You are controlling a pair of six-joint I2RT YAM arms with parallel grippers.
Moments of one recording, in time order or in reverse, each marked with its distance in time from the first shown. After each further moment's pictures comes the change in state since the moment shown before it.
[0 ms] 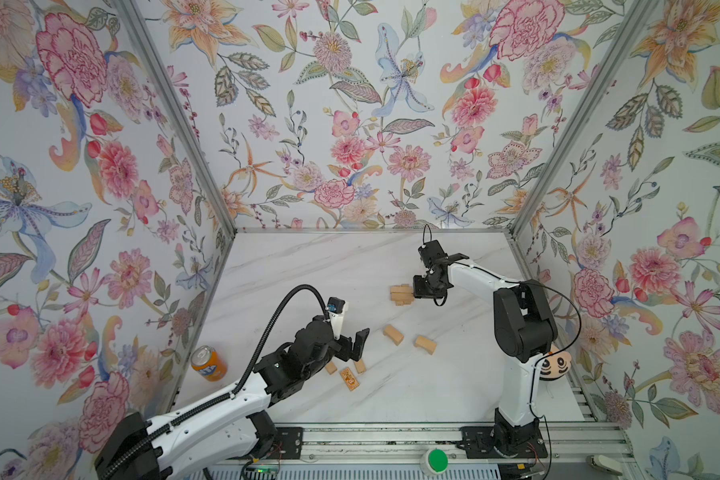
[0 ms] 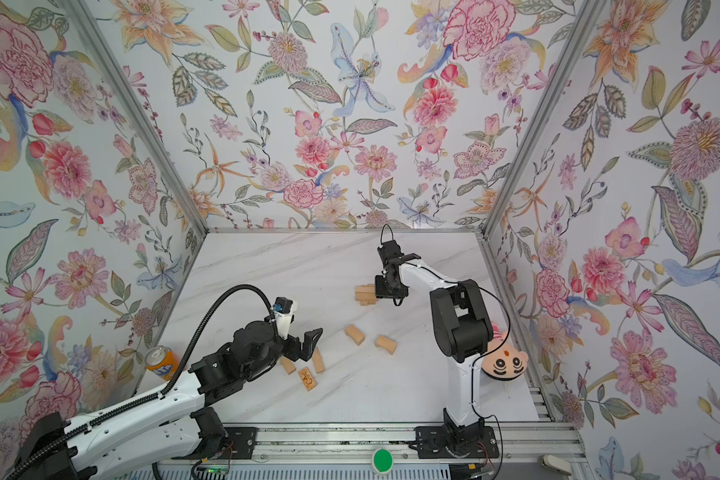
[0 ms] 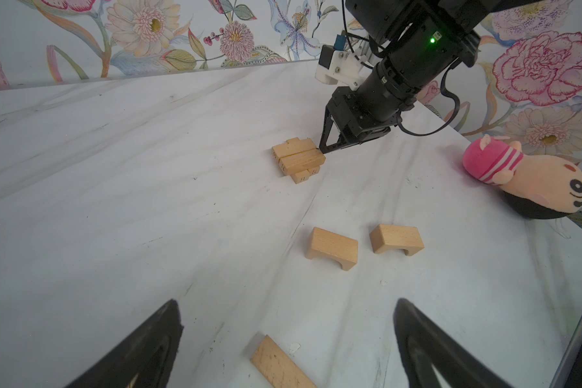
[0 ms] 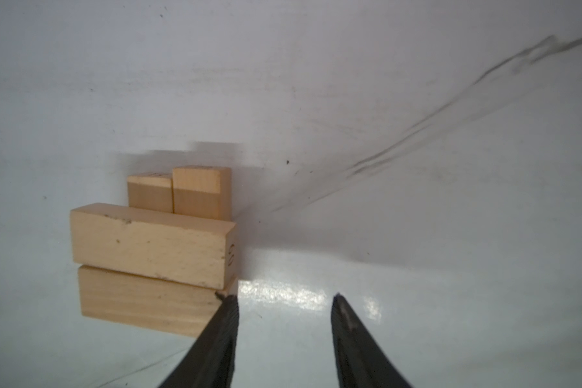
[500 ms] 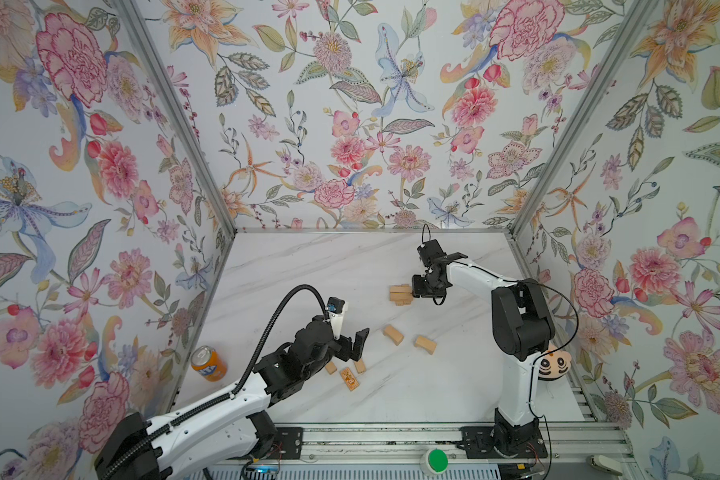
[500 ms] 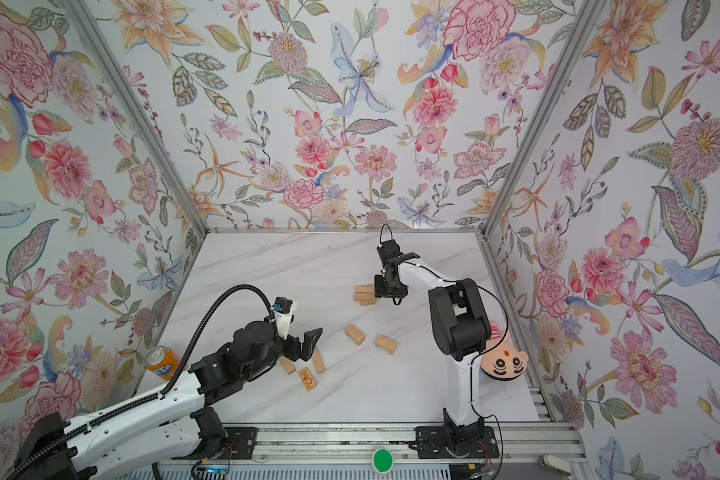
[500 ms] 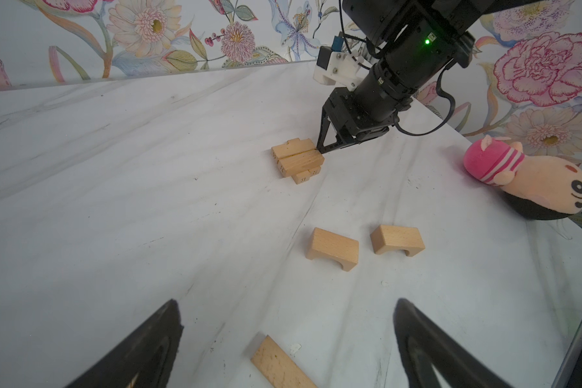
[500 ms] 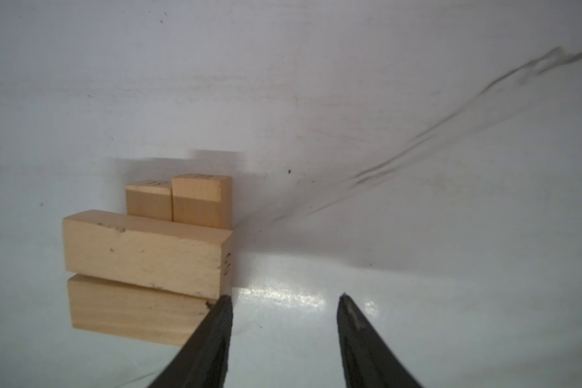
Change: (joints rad) left arm 0.000 -0.002 0.000 0.000 -0.003 0.000; right arm 0.000 0.013 0.018 -0.008 0.012 -0.012
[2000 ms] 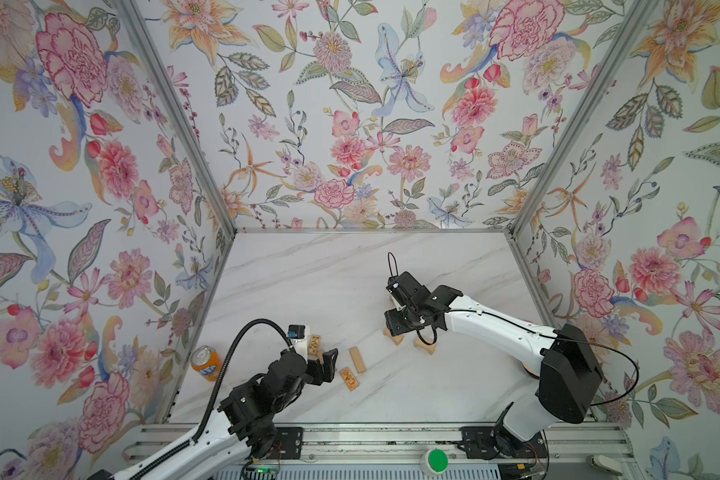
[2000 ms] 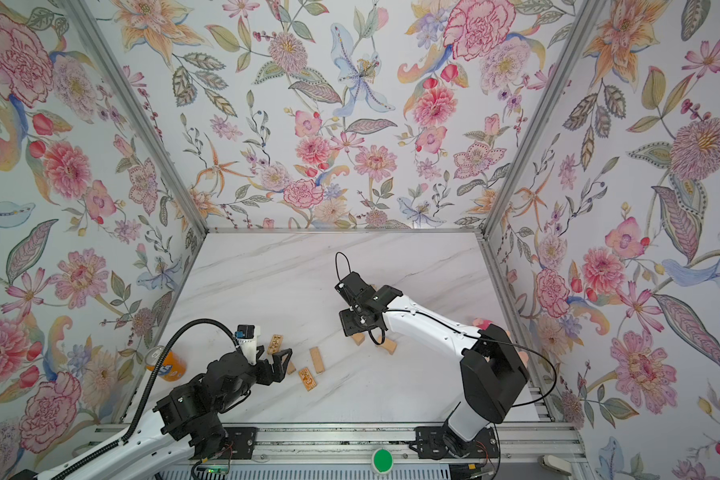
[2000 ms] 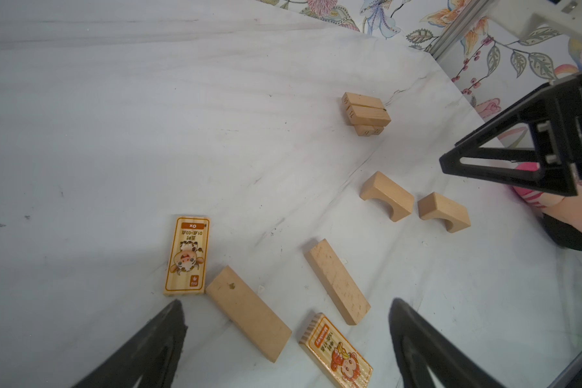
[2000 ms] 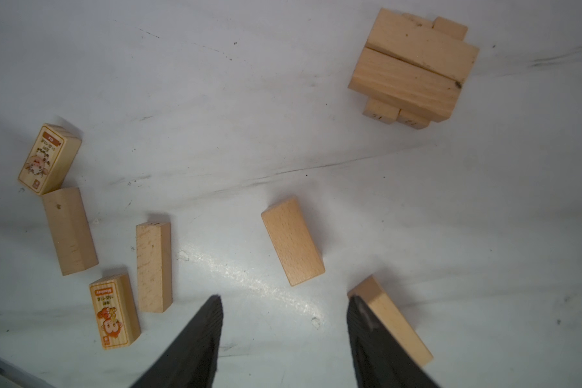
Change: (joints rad) left arm 0.000 -0.452 -0.239 -0.347 -0.125 -0.303; right arm 0.439 -0.439 -0.278 -0.050 0.104 0.093
